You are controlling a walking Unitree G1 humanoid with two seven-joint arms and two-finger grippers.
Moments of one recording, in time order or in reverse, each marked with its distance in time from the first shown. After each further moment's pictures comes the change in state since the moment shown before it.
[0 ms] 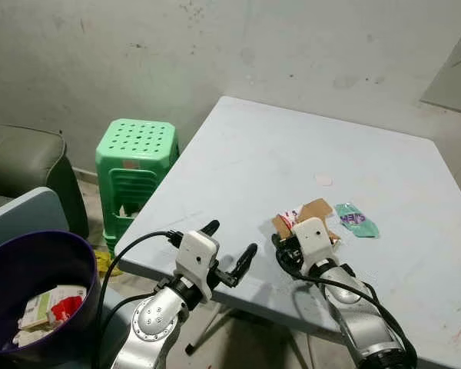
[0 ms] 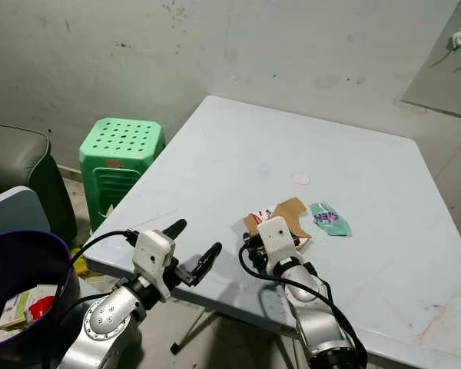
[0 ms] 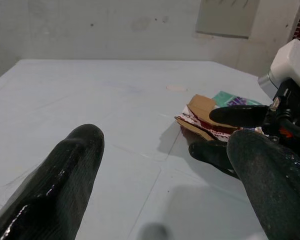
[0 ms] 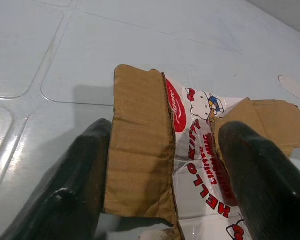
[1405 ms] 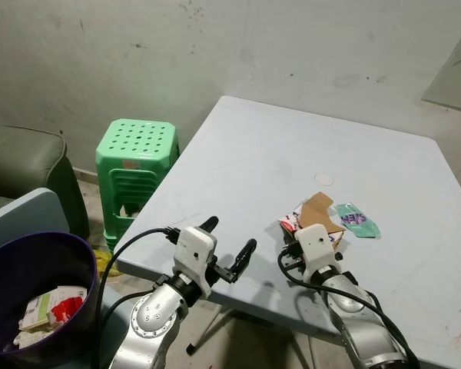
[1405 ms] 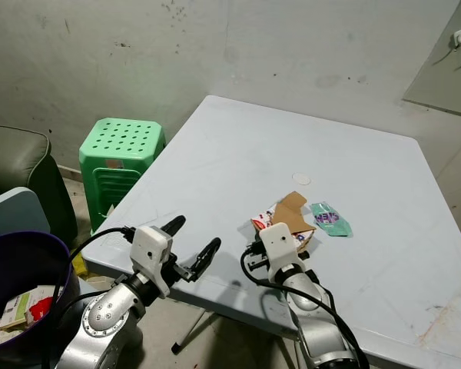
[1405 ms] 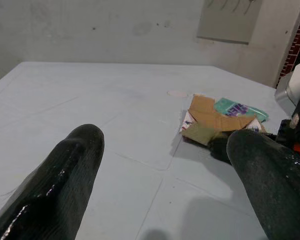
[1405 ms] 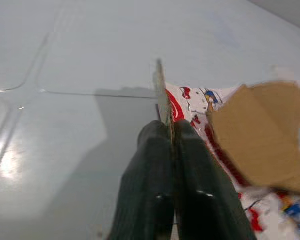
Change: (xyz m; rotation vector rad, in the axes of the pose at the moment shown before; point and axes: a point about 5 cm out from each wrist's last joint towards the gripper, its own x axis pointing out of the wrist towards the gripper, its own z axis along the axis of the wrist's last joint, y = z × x) left arm 0.002 0.002 0.003 -0.020 -0.018 0.000; right arm -0.009 -0.001 -0.005 0.044 -0.019 -0.009
